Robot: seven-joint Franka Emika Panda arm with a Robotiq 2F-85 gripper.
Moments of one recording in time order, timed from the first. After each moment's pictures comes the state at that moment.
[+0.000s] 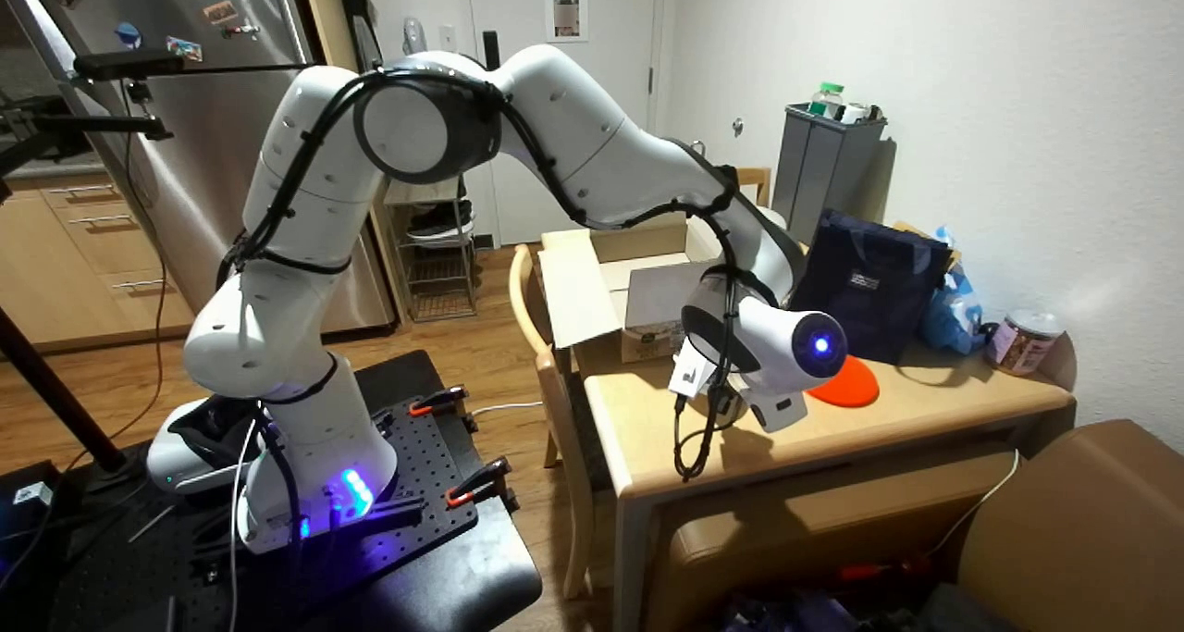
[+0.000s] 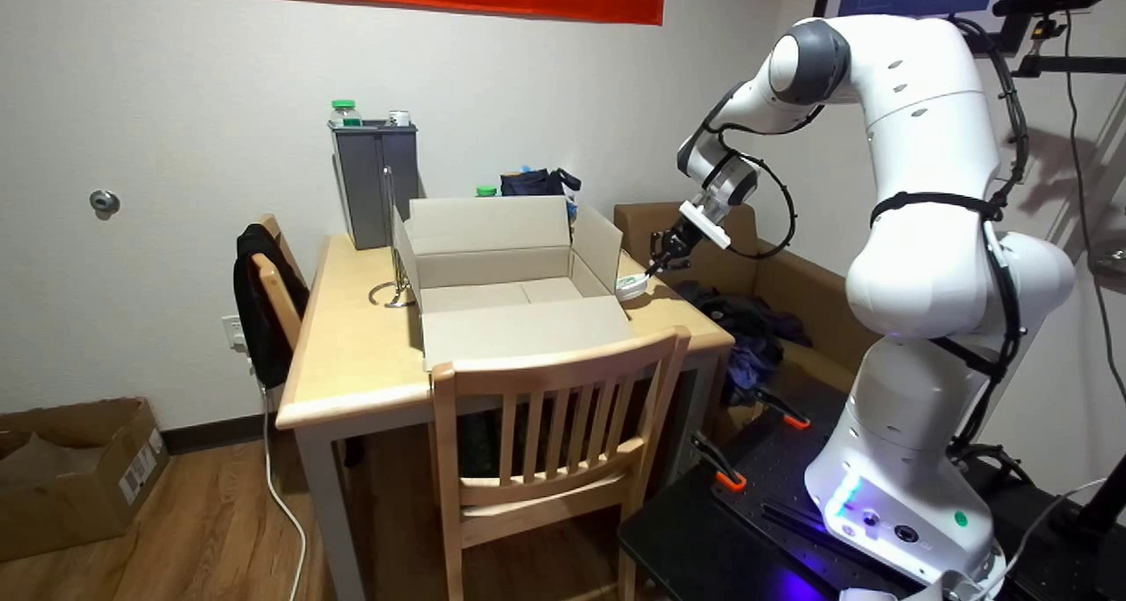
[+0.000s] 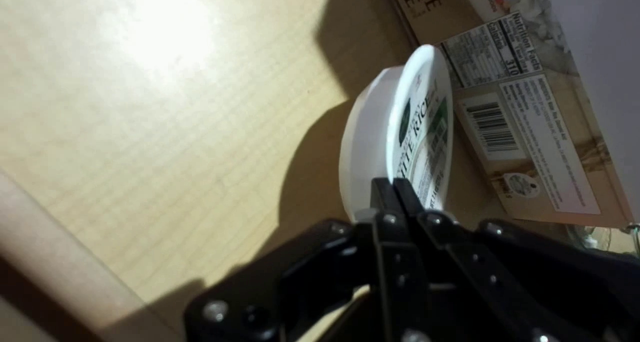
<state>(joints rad) -0.41 0.56 -0.20 -1.85 0.92 2.06 -0.27</state>
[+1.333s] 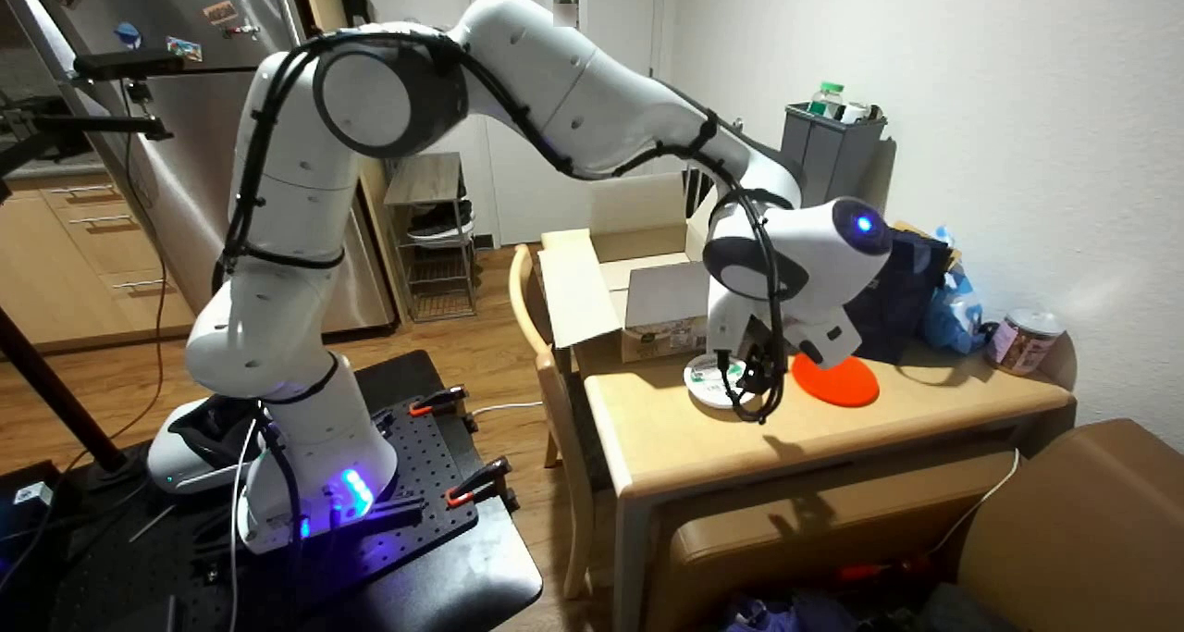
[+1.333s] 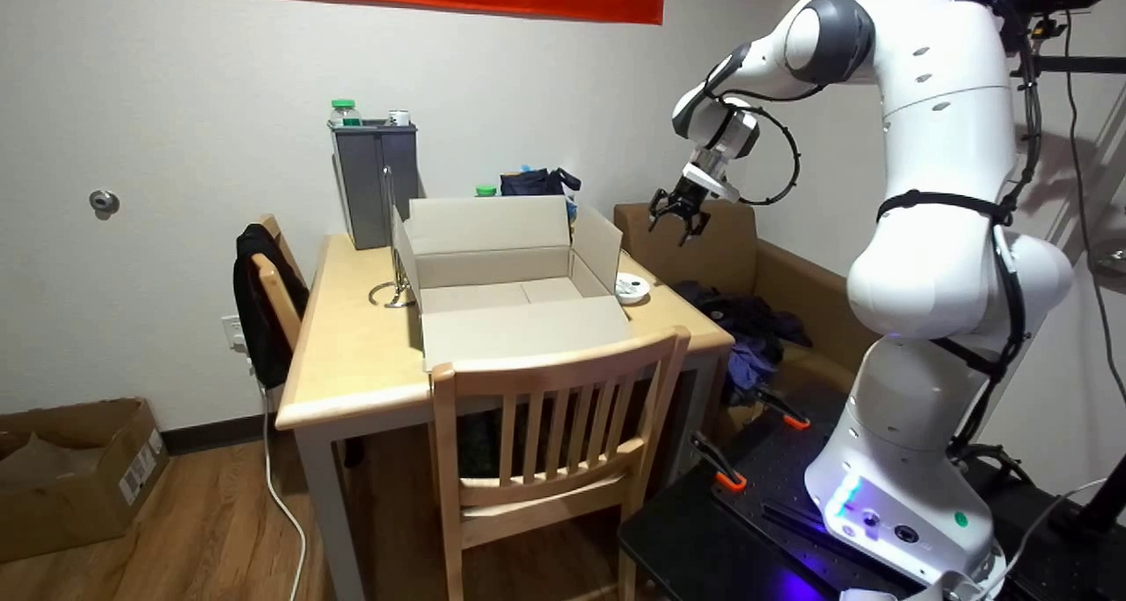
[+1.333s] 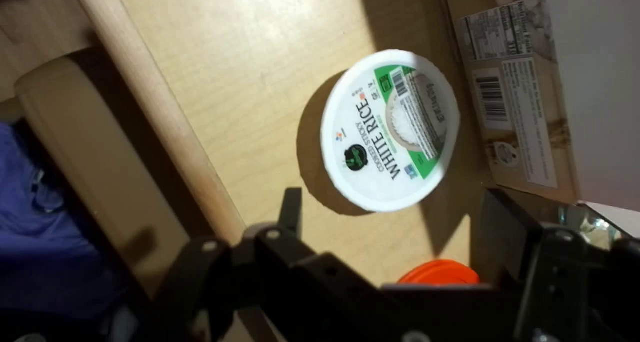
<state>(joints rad) -0.39 0.44 -0.21 -1.77 0.57 2.06 -0.16</state>
